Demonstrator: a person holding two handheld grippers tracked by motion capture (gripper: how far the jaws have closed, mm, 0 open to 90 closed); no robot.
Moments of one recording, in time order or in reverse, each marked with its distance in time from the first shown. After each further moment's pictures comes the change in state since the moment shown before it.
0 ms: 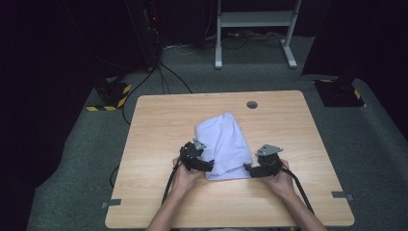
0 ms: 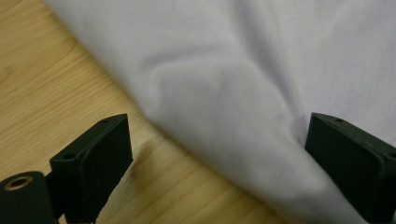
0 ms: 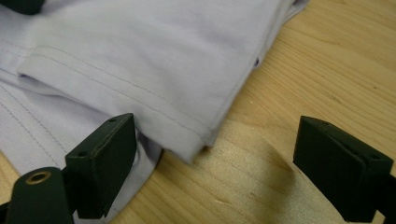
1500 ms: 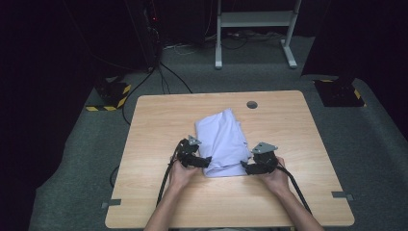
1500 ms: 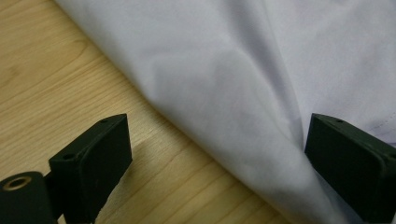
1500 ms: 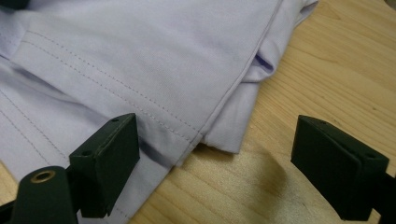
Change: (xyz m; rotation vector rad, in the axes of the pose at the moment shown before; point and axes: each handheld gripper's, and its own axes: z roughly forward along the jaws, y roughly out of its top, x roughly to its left) left arm 0.013 0.006 0.005 -0.011 -0.043 -0.019; right arm 0.005 0.011 0.010 -0.008 -0.041 -0.009
